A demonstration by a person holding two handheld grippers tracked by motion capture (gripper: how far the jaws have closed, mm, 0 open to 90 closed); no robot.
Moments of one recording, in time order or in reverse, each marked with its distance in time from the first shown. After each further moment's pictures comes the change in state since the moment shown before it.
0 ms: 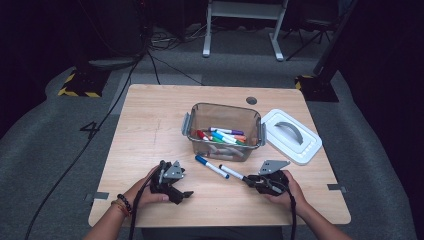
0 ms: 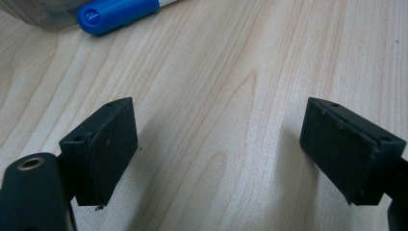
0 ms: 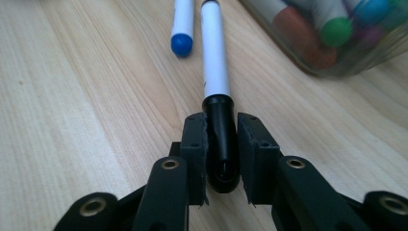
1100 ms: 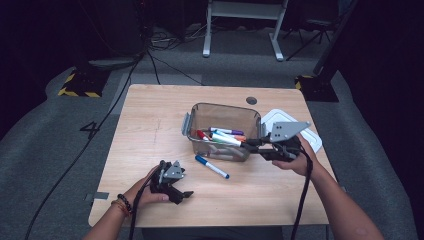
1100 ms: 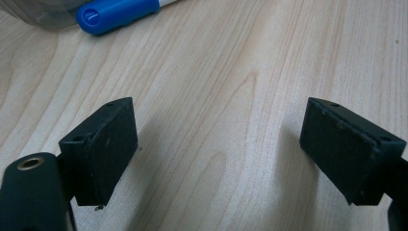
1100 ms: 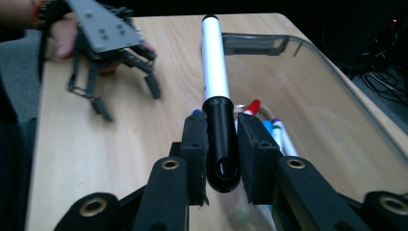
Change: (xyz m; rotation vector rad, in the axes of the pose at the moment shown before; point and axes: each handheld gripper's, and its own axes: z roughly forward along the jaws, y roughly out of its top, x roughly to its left) left arm 0.000 0.000 0.000 0.001 -0.001 -0.001; right arm -0.021 0.121 -0.088 -0.218 0.077 -0.281
